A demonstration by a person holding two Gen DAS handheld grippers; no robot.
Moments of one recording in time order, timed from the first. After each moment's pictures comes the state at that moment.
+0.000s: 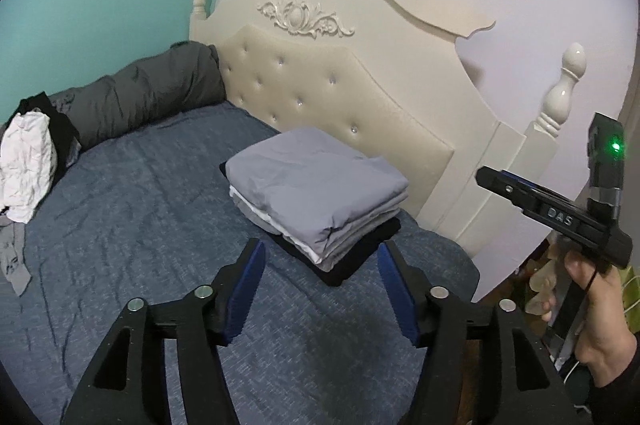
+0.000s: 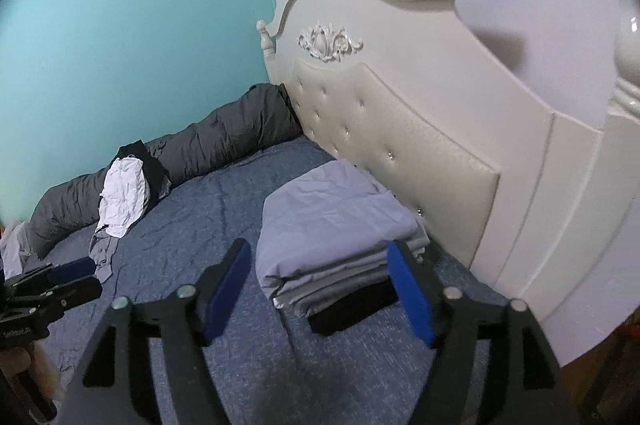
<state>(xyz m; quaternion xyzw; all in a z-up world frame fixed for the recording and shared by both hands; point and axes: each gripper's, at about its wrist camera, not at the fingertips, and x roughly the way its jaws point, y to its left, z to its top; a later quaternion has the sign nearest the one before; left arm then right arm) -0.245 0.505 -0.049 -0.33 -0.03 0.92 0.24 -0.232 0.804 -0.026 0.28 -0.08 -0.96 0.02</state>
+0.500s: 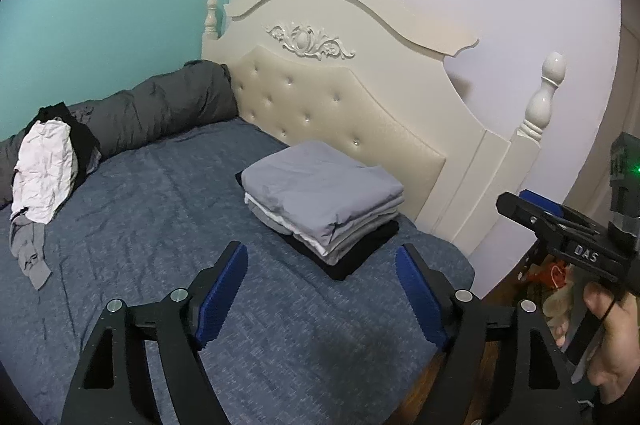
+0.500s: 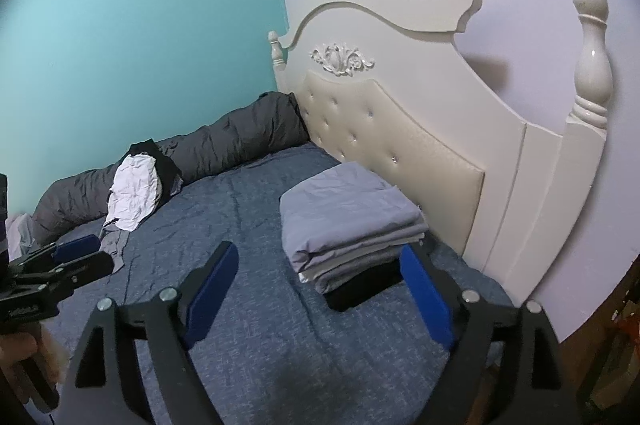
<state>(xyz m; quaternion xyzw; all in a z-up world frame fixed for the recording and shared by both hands) -0.187 0.479 -0.026 -0.30 -0.02 0.93 0.22 -0.156 0.755 -0.002 0.26 -0.06 -0.96 0.02</state>
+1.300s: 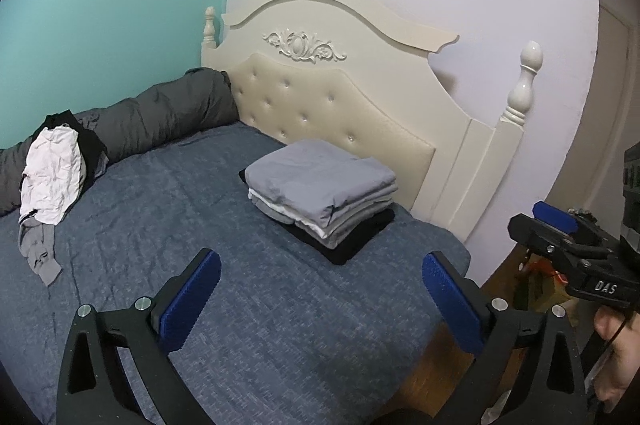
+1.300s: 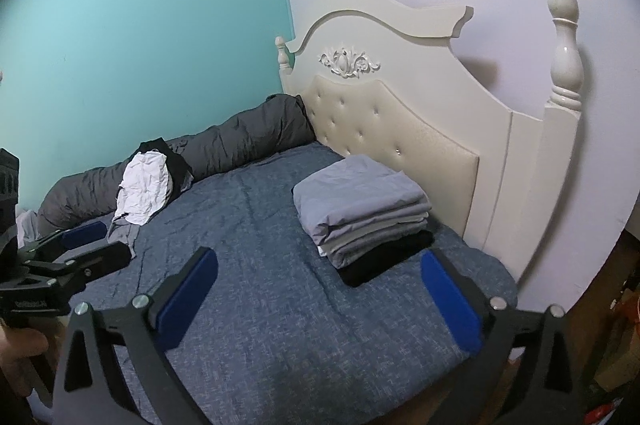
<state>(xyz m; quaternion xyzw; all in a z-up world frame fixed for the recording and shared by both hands) -0.132 0.463 -0.029 -0.28 -0.01 0.93 0.23 -0.085 0.717 -0.008 0.25 -0.07 -0.97 0.01</state>
